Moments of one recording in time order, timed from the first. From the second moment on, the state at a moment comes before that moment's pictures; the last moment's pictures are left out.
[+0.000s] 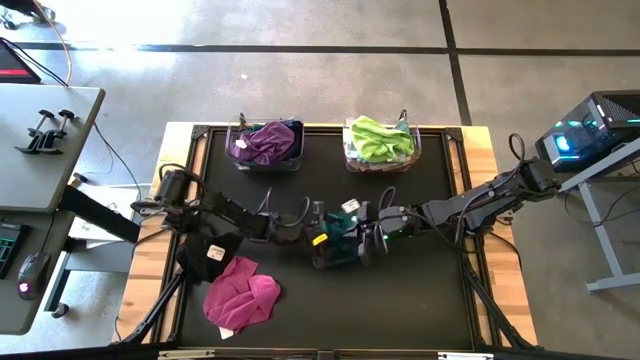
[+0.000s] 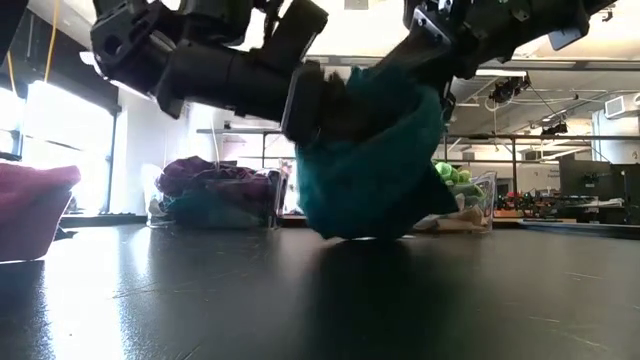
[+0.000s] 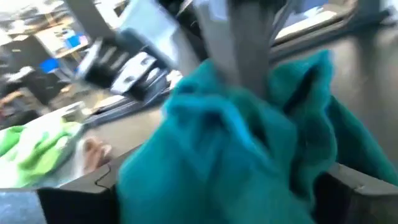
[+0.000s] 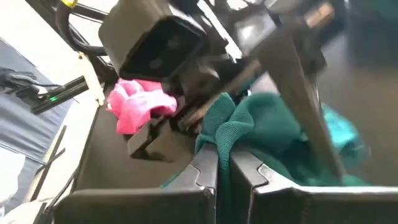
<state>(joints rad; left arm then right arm) -0.20 1.94 0.84 0.93 -0.30 0.35 0.24 1.44 0.72 0.30 0.16 0.51</state>
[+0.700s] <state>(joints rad) -0.31 1.58 0.91 0.33 -0.73 0.40 0.35 1.22 0.80 -0.06 0.35 0.48</state>
